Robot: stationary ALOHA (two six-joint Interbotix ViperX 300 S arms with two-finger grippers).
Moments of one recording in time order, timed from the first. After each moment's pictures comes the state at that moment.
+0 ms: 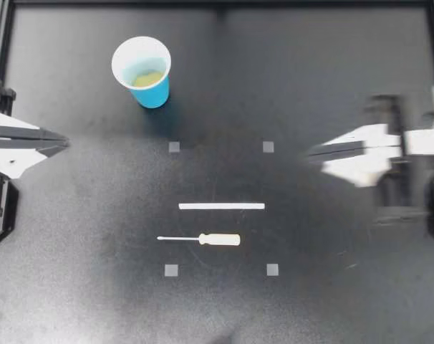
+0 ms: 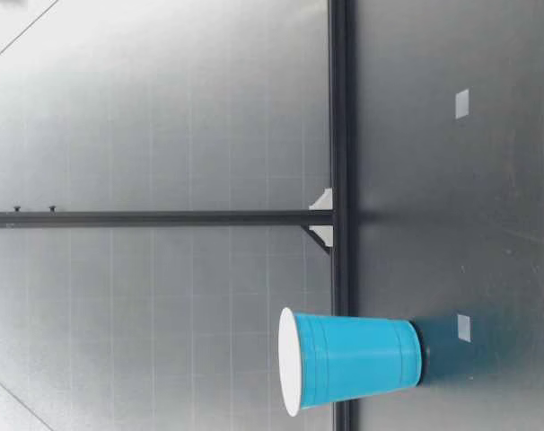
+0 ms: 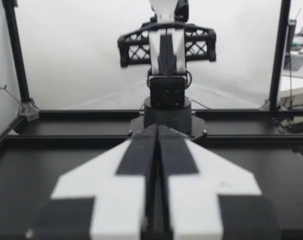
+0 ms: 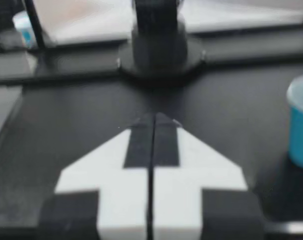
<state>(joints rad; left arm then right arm) 0.02 -0.97 1.19 0.00 -0.35 0.01 -0.01 -0.56 0.98 0.01 -0.27 0.07</state>
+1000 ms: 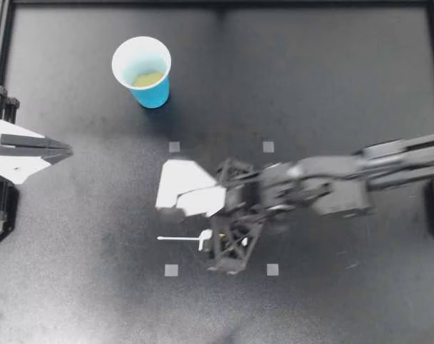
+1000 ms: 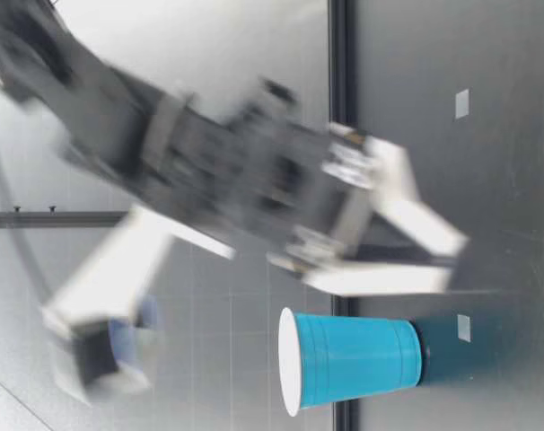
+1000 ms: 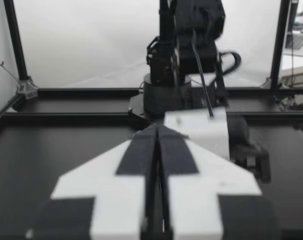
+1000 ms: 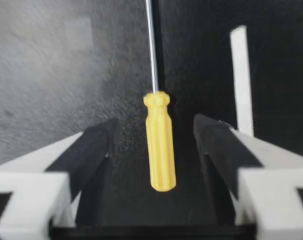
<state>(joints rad) 0.02 -0.99 1.25 0.00 -0.35 0.01 0.09 0.33 0.19 0.01 0.69 0.18</state>
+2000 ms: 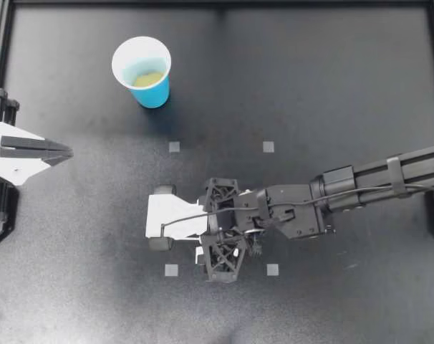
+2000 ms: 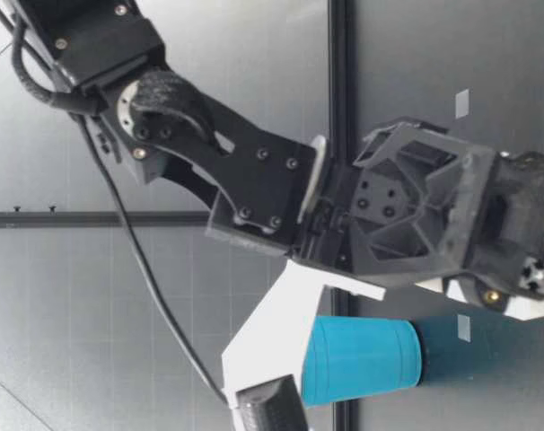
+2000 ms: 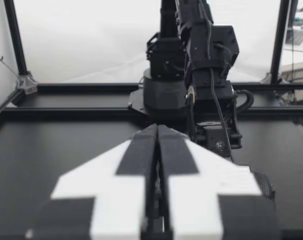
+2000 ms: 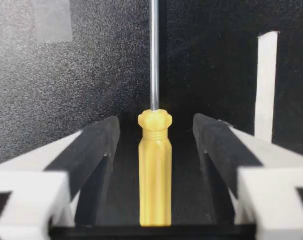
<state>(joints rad) 0.02 -0.99 1.27 0.00 -0.35 0.01 0.12 0.45 0.15 -0.07 0.66 0.18</state>
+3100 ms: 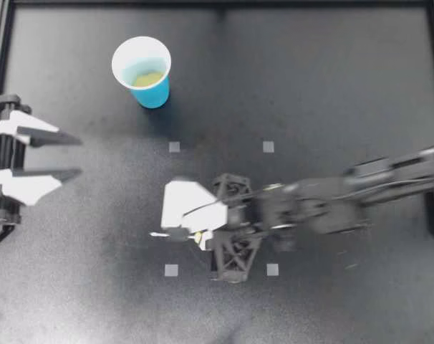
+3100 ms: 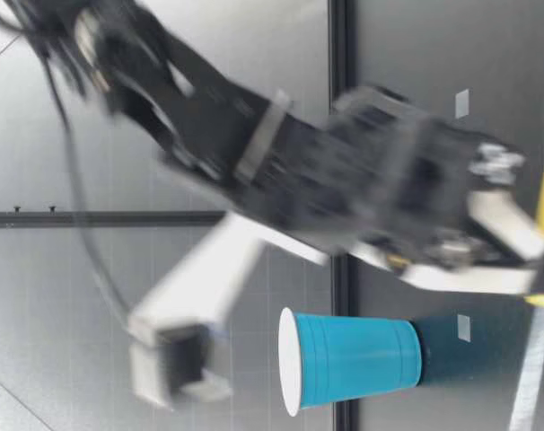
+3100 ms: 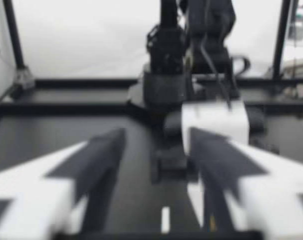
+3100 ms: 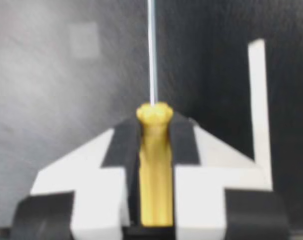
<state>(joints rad) 0.02 -0.88 1.30 0.00 -0.49 0.01 0.12 0.28 0.34 -0.07 0.39 0.26</state>
